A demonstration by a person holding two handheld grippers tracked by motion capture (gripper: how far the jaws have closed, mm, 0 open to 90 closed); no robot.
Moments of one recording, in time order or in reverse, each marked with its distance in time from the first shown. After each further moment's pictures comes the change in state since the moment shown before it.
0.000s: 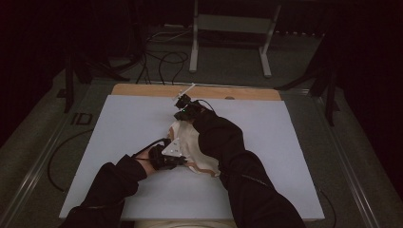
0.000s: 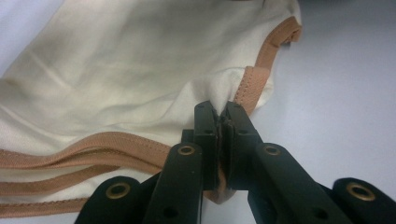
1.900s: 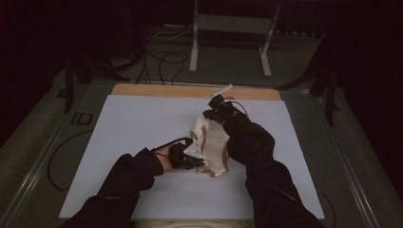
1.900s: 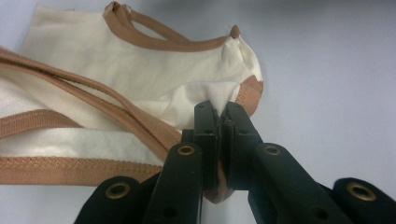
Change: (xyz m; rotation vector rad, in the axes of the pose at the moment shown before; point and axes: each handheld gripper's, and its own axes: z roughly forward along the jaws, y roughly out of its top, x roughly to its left) left arm -0.009 0.052 0.024 0.030 -0.100 0.127; right arm -0.035 -0.062 -0.077 -0.055 -0.098 0.091
